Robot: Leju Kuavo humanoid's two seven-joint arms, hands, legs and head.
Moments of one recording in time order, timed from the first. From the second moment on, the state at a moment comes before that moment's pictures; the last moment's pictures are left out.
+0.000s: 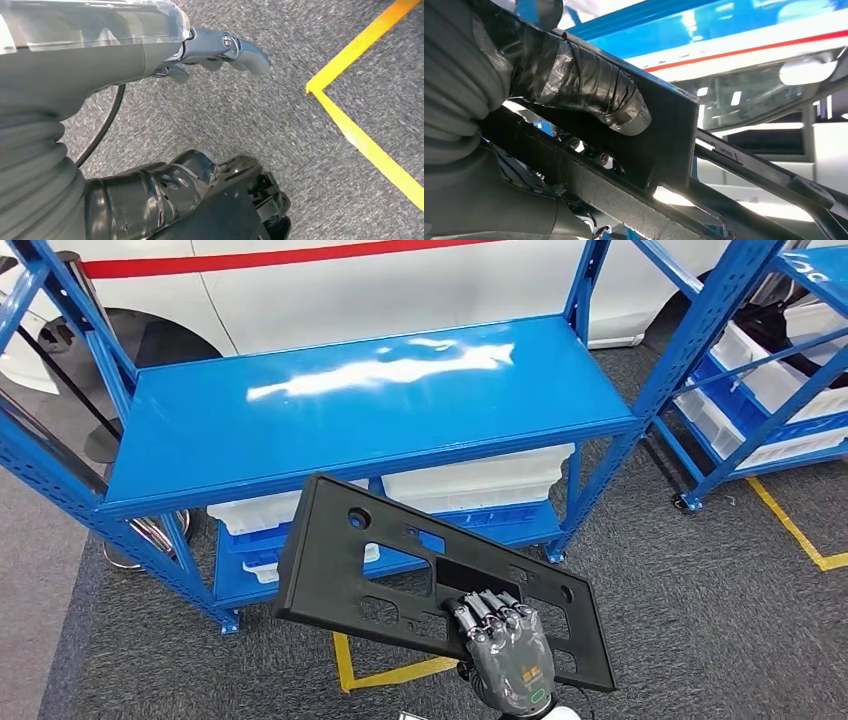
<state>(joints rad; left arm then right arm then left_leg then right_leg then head) -0.09 -0.21 0.94 -0.21 -1.24 0.26 -0.39 -0.01 -0.15 0.67 -1.70 1.39 -0.68 0.05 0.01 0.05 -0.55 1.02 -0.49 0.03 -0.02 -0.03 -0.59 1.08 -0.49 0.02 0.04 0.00</state>
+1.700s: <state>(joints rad) -0.08 -0.22 1.02 -0.21 -1.20 0.29 -0.40 0.44 0.33 -0.15 -2.13 0.52 -0.69 -0.69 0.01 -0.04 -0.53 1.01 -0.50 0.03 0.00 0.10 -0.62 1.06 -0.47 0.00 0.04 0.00</state>
